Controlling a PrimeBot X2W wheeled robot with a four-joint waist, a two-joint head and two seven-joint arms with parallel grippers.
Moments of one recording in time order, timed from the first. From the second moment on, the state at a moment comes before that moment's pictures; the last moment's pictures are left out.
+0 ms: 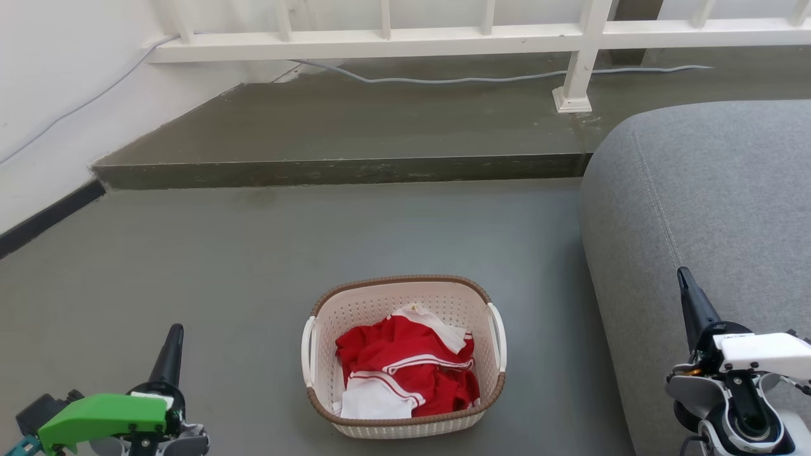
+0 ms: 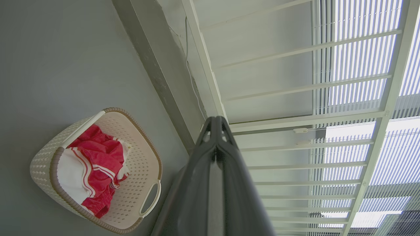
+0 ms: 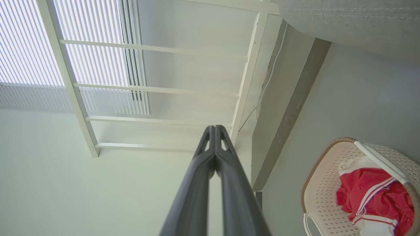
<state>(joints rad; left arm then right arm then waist) 0.00 0.09 -0.05 0.21 -1.51 -0.08 -0.01 0.00 -0.11 0.03 0.20 1.53 0.07 -0.03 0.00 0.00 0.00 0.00</state>
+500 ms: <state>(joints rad) -0.03 0.10 -0.03 0.25 -1.69 -0.11 0.02 -0.03 -0.12 -0.01 0.24 1.71 0.11 0.00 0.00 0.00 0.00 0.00</state>
